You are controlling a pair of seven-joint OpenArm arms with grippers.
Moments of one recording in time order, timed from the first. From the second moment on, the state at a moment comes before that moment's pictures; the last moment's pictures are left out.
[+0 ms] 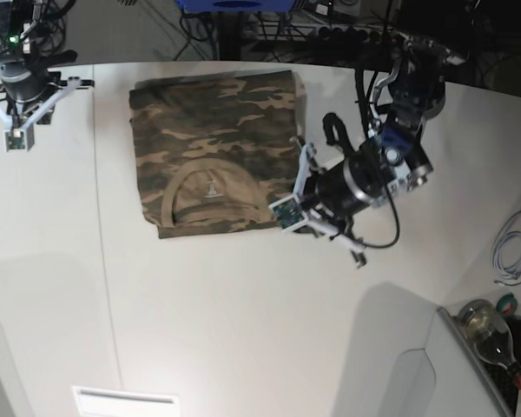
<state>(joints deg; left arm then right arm) 4.7 -15.0 13.9 104.4 18.6 -41.2 28.8 -34.7 8.1 16.1 110.5 6.4 5.7 -43.9</state>
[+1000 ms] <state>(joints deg) 8.0 -11.2 11.2 -0.4 14.5 -25.6 -28.0 -16.3 8.4 -25.3 9.3 23.8 19.2 8.1</state>
